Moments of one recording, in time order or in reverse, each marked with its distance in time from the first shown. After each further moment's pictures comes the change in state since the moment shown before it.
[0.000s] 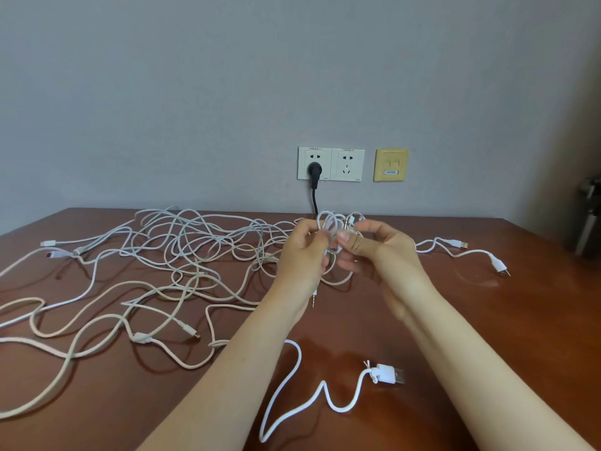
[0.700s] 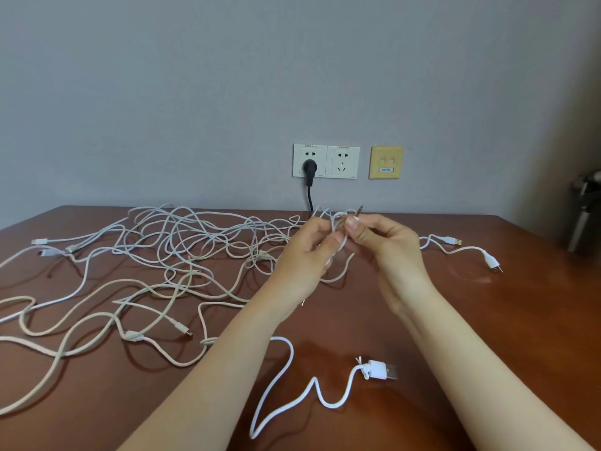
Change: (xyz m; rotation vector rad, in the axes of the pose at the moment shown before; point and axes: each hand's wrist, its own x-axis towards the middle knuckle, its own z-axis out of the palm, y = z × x) left_hand -0.003 -0.001 -0.001 0.126 -0.226 0.071; right_hand 0.006 0.005 -0.007 0.080 0.003 -0.184
